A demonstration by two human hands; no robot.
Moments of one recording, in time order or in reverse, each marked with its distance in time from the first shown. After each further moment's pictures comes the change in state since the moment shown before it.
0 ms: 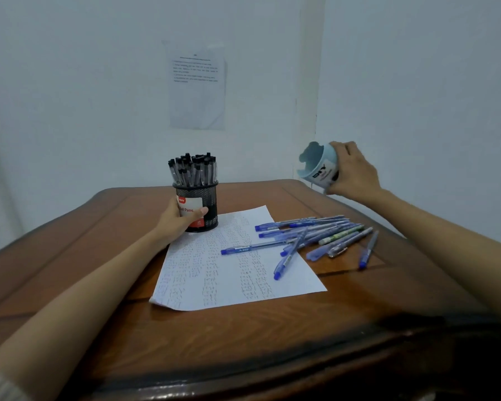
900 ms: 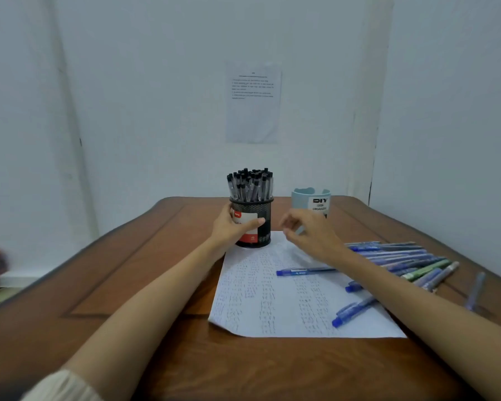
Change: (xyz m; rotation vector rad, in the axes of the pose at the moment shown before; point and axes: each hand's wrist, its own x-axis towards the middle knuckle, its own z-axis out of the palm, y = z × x) left_hand 0.001 0.012 -0.002 -0.044 0.134 -0.036; right_hand -0.027 -0.134 0.092 0.562 -0.204 -0.259
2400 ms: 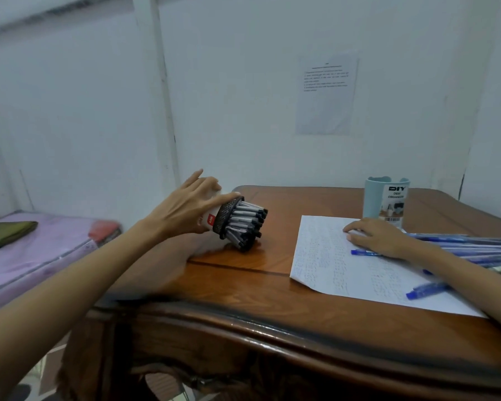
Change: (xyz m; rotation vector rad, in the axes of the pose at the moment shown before) left_hand -0.098 0.025 -0.227 1.544 0.025 1.062; right_hand -0.006 0.005 0.012 -0.249 -0.423 0.000
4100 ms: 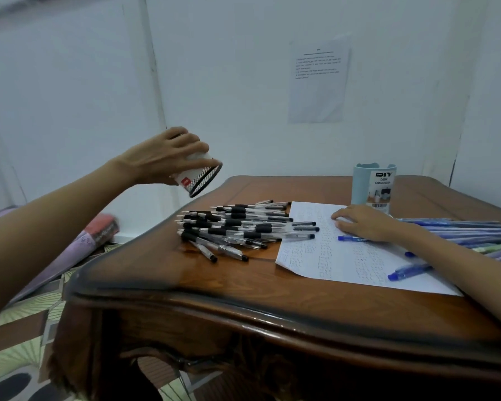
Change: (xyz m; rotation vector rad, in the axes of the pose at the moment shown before) left_hand 0.036 -0.057 -0.035 0.302 -0.252 0.204; right_hand 0.002 0.004 -0.001 -0.091 -0.052 -0.034
